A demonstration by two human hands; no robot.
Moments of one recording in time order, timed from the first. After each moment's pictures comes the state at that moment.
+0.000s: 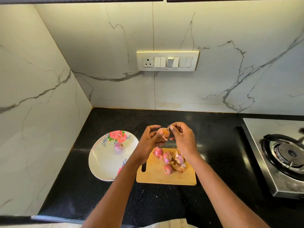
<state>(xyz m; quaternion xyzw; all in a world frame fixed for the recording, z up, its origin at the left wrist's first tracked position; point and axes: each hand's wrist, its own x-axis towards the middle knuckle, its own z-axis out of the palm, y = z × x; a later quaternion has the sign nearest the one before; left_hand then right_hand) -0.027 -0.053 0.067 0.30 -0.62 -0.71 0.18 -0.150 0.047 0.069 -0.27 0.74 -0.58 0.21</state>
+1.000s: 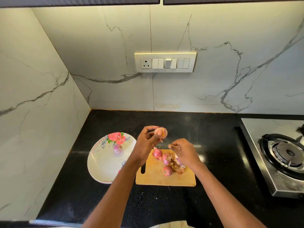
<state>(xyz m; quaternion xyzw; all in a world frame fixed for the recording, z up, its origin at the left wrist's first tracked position) -0.025 -0.055 0.067 0.30 -0.58 -0.73 0.22 -0.167 0.069 0.022 -0.39 0.82 -0.35 0.23</state>
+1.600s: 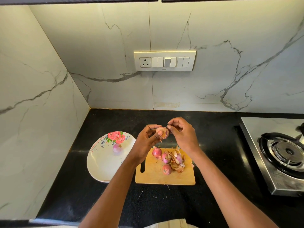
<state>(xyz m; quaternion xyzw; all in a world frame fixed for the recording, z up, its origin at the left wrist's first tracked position) -0.027 -0.059 0.075 0.27 -0.60 -0.73 0.19 -0.170 0.044 0.076 -0.37 0.73 -0.55 0.17</state>
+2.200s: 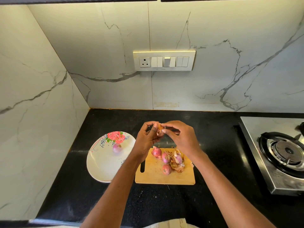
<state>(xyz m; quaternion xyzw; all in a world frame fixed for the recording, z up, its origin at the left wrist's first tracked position) -0.033 -0.053 0.076 0.31 -0.59 -0.71 0.23 -0.162 0.056 0.081 -0.49 0.71 -0.49 0.09</state>
